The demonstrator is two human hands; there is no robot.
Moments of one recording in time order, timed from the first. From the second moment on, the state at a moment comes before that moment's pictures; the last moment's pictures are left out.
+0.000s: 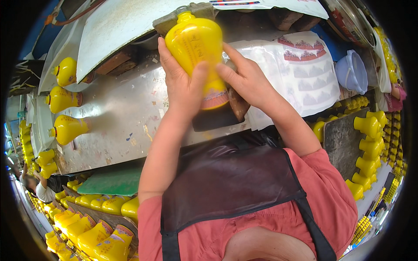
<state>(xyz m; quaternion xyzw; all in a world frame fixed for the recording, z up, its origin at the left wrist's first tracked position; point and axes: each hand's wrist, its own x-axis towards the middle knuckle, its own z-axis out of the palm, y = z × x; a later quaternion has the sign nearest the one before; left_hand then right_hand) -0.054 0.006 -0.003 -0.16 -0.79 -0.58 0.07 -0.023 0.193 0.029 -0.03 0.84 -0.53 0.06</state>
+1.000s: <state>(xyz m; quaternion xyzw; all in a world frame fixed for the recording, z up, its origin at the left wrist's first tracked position) -0.052 -0.011 -0.027 -0.22 -0.79 -0.57 0.04 -0.025 0.177 0.059 0.02 0.90 -0.41 0.11</state>
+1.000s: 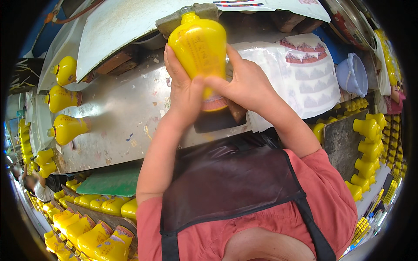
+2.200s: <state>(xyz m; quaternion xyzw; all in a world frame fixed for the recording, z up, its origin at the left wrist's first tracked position) -0.093 0.018 0.031 -0.04 -0.68 -0.73 0.07 -0.033 0.189 0.042 0.01 0.88 -0.47 0.06</state>
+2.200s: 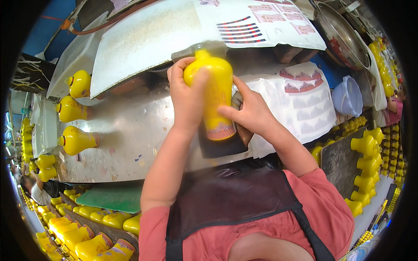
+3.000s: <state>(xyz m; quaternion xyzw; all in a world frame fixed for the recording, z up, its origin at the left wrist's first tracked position) -0.102 0.015 0.028 -0.06 -0.70 -0.70 0.10 -0.081 0.201 0.108 -0.11 0.84 -0.53 -0.01</state>
